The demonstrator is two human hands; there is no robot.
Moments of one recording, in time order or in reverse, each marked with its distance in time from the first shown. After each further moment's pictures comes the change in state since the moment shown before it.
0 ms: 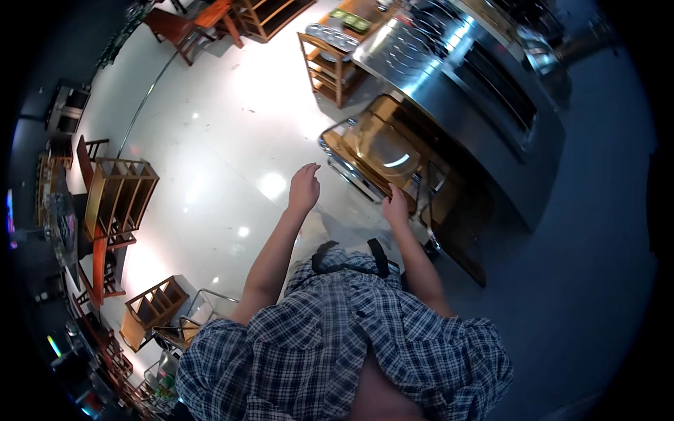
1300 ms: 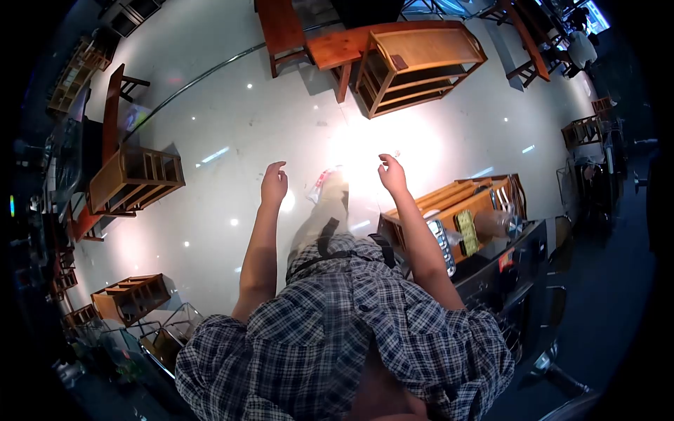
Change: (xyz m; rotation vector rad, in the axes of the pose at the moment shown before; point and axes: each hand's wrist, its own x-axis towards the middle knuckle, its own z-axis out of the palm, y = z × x) left_hand -0.262 -0.176 -0.135 -0.006 0.011 -0.419; right_hand -0.154 -0.060 0.163 0.141 -0.099 -0.123
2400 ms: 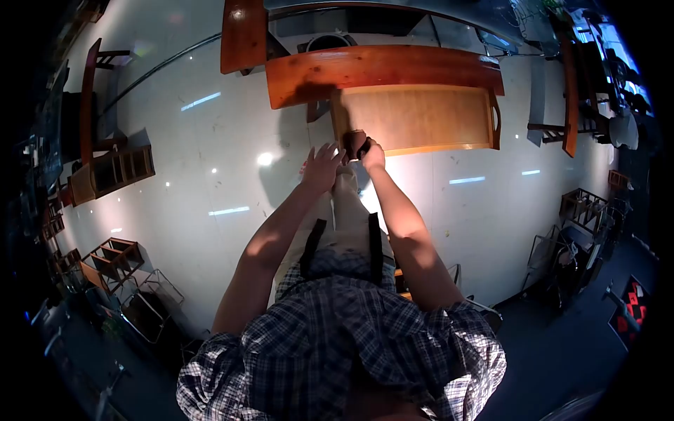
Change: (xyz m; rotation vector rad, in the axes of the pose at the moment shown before) left_hand 0.366 0.237 0.072 0.450 -0.466 0.213; right_hand 0.419 -0.094 -0.032 -0.275 -0.135 0.031
